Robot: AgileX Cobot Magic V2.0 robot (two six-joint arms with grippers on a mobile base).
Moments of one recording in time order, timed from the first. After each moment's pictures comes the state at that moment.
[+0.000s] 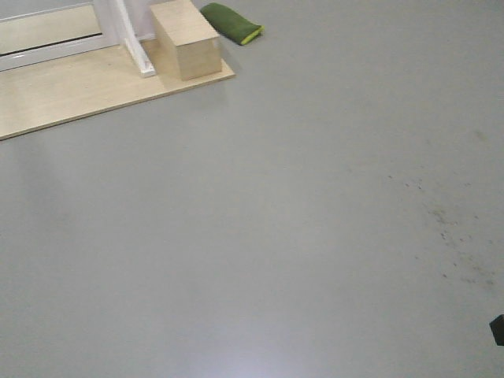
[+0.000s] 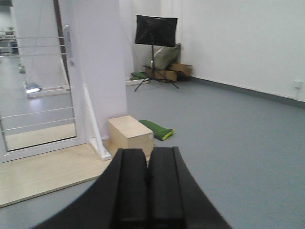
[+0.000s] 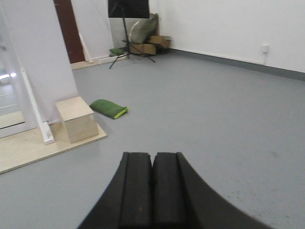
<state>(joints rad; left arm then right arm) -0.05 -0.01 0.03 0.03 0.02 -0.04 -0.08 -0.01 0.03 0.01 0.15 0.10</state>
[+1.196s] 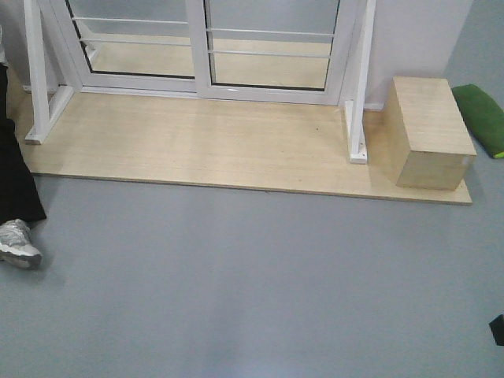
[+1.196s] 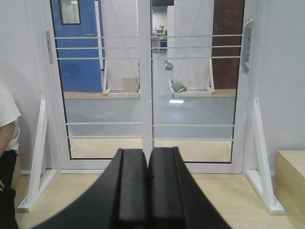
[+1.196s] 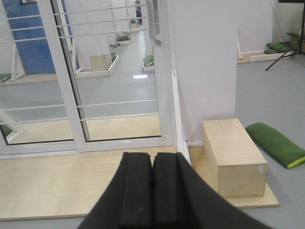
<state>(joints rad) -0.05 -0.01 0.03 0.03 0.02 -0.04 -0.08 -0.01 0.03 0.01 0.15 0.10</state>
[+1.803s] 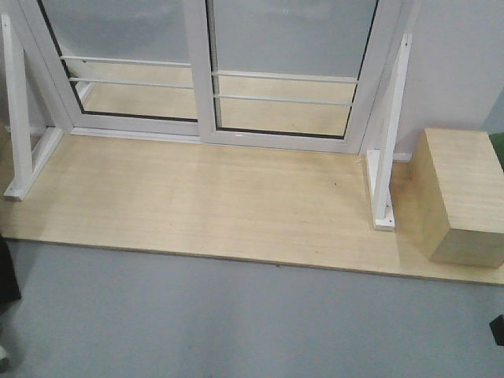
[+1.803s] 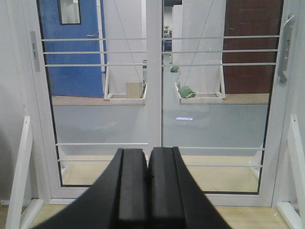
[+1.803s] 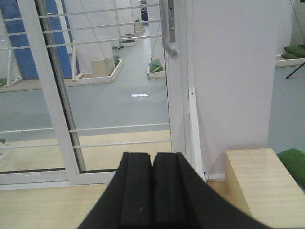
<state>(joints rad) -0.05 -0.01 0.03 0.03 0.02 -0.04 -0.08 -0.01 0.03 0.01 0.15 0.10</state>
